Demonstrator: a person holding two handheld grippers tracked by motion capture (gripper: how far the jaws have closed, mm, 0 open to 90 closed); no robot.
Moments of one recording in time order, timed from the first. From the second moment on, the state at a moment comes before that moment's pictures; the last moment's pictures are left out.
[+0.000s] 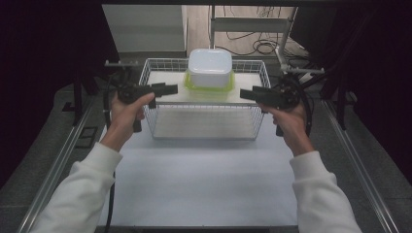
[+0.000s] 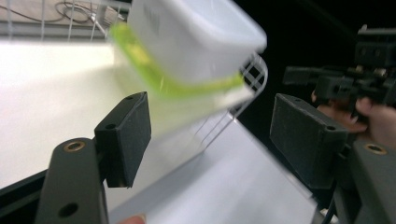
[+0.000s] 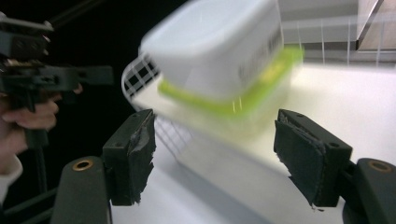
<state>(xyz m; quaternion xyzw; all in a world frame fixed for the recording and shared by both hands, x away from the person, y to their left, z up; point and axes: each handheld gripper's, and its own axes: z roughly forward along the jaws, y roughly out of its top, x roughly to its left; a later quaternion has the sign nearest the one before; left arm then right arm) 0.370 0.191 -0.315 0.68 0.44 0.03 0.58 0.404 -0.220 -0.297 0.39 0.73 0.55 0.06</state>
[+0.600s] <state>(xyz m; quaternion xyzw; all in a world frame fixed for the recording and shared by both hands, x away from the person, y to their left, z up) 0.274 0.203 -0.414 0.73 0.43 0.05 0.53 0.323 -0.257 -0.378 0.38 0.76 0.53 0.06</state>
